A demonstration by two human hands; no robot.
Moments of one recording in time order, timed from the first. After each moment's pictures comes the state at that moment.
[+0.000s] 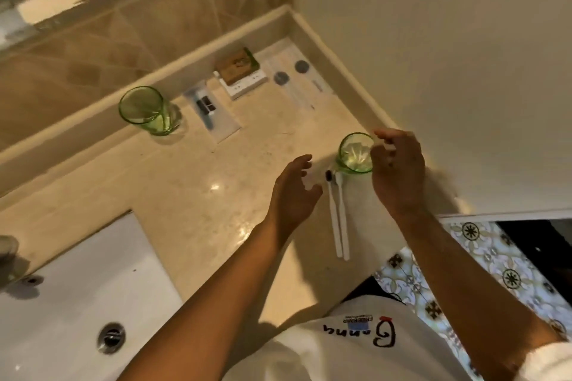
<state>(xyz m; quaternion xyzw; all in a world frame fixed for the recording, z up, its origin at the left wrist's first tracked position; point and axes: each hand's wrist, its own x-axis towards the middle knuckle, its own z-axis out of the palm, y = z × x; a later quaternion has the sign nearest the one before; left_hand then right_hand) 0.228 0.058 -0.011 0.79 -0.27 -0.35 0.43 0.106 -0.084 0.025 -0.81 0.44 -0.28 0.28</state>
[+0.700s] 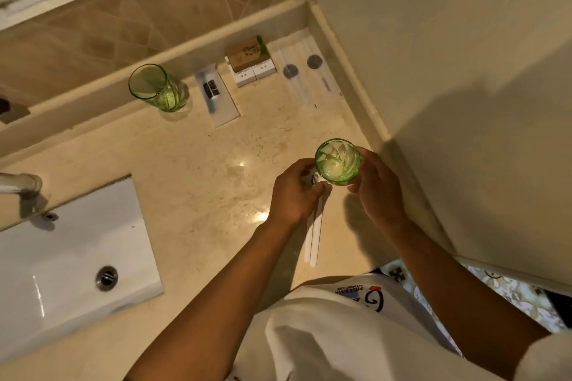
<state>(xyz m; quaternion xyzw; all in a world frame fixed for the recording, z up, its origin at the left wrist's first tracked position) 0.183 0.004 -0.008 0.84 -0.15 -0.29 0.43 0.089 -0.135 -0.013 -0.70 0.42 -0.09 0.57</state>
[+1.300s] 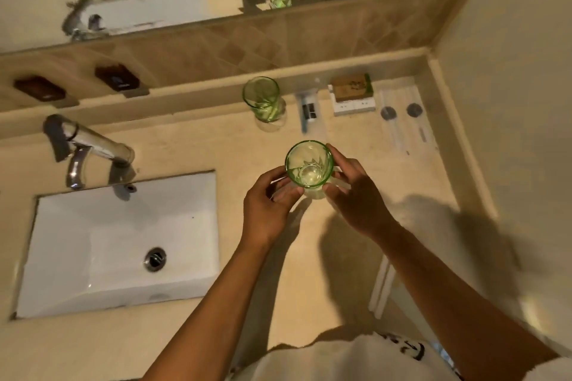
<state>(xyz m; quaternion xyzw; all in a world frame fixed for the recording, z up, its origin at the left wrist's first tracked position) 0.278 0.168 0.026 0.77 0.05 -0.16 0.62 0.246 -0.015 0.008 -0.88 0.10 0.01 0.46</state>
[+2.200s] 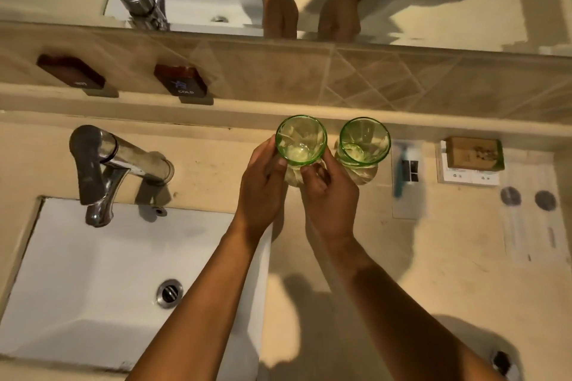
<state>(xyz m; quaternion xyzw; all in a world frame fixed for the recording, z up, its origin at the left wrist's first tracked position) 0.480 0.277 -0.039 0.81 -0.02 -0.04 0.58 0.449 0.163 -0.057 -0.76 0.25 -0.04 0.60</state>
